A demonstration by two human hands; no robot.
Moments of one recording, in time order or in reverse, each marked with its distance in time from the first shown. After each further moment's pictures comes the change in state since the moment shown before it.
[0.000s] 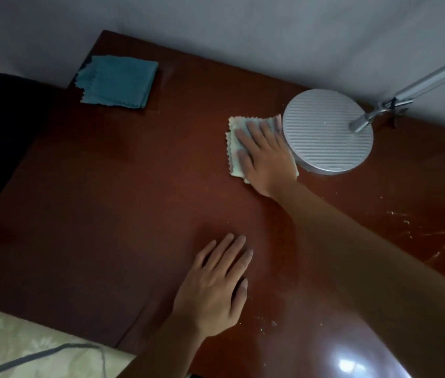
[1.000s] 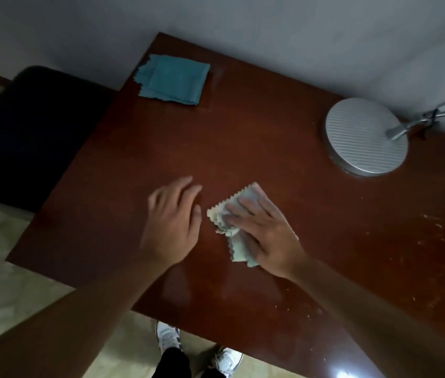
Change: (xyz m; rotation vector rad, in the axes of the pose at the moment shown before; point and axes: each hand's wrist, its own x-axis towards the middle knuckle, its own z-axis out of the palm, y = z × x) left_hand -0.017 -0.147 -0.067 0.009 0.338 -0.243; right_hand -0.120 -0.108 0.023 0.315 0.058 -0.486
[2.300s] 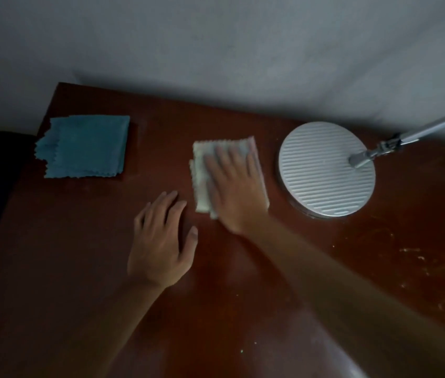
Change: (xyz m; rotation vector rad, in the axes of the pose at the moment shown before) left_hand 0.145 0.030 0.059 0.043 -0.195 0.042; right_hand 0.134 0.140 -0.050 -0.352 -0.036 0.561
